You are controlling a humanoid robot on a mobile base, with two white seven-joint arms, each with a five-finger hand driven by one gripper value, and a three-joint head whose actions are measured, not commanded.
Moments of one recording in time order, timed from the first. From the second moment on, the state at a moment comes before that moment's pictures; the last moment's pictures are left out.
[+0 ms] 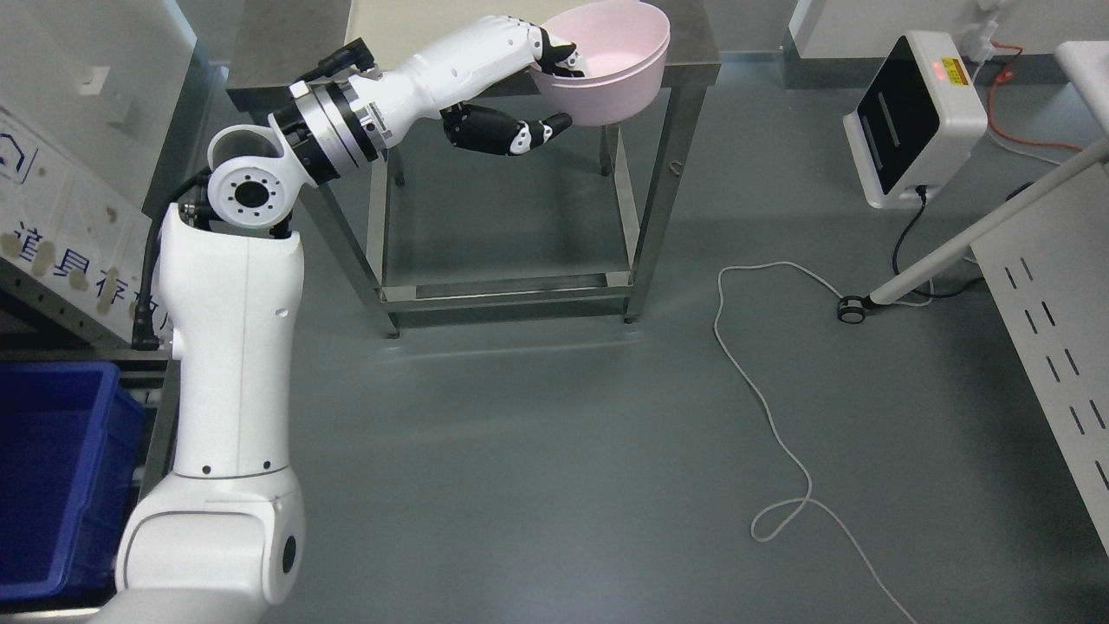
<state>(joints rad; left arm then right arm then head) -0.78 0.00 0.04 -1.40 -0.48 -0.58 -0.90 0.05 0.00 0.00 -0.05 0.00 -0.19 0.00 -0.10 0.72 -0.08</state>
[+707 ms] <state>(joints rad) -0.78 0.00 0.09 -1.40 -0.48 -0.59 -0.90 0.05 0.00 0.00 -0.05 0.00 -0.19 0.01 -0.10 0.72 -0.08</state>
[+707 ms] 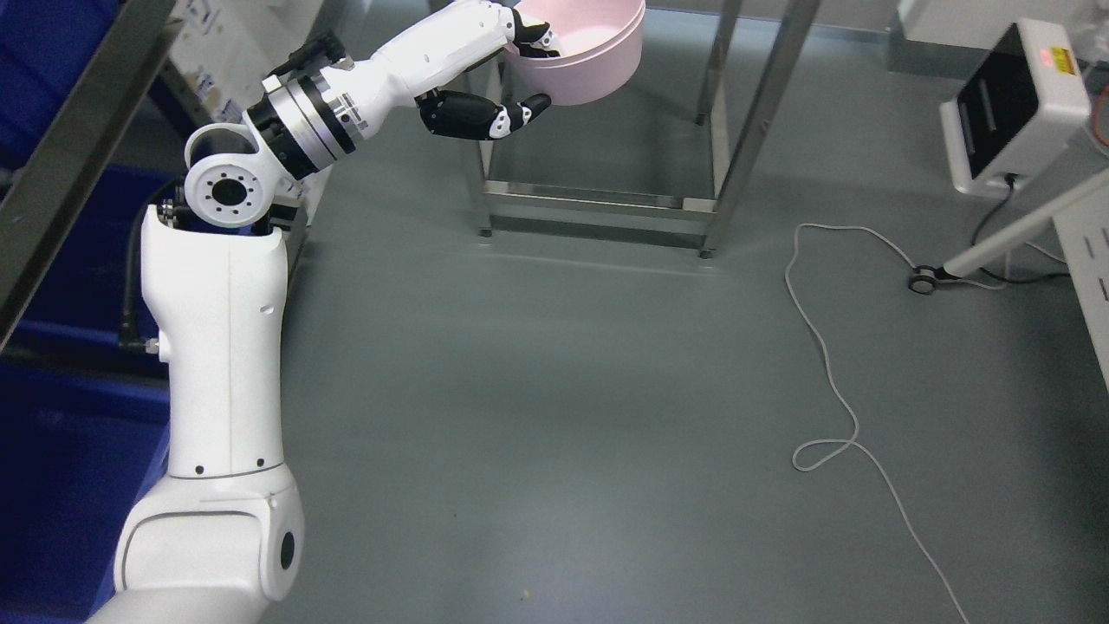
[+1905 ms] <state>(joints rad) -0.83 0.00 0.07 -1.39 -0.42 -0.55 -0.77 0.05 0.00 0.00 -0.05 0.00 -0.19 0.00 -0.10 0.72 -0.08</state>
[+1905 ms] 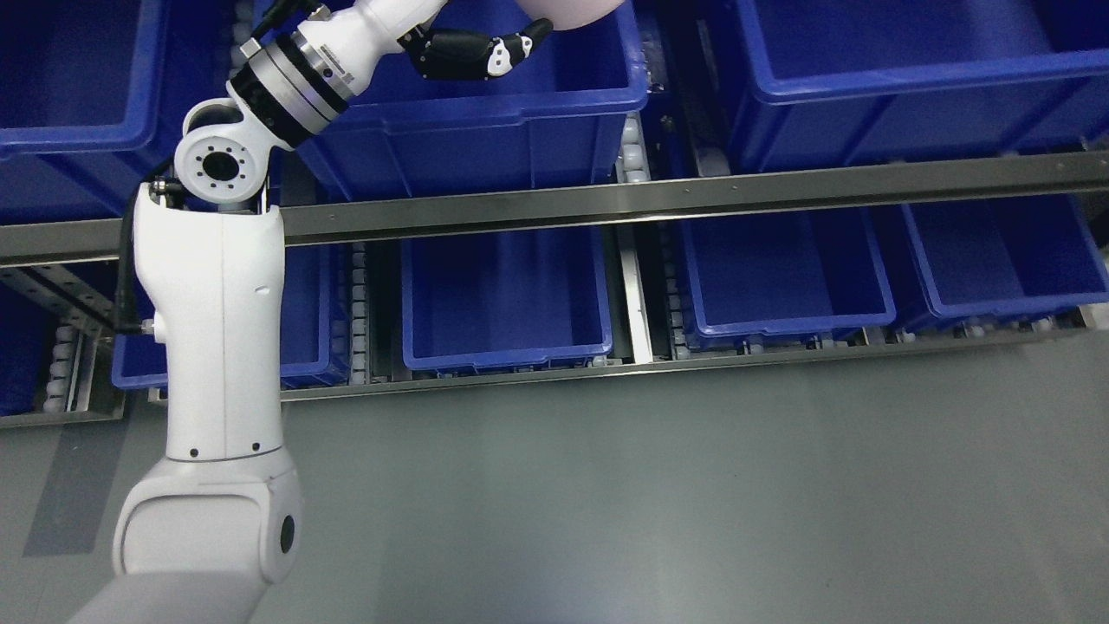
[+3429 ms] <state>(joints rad) -0.88 0.00 0.09 -1.23 -0.62 -0.45 -0.76 0.05 0.00 0.00 -0.05 0.00 -0.19 0.00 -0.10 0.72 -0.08</state>
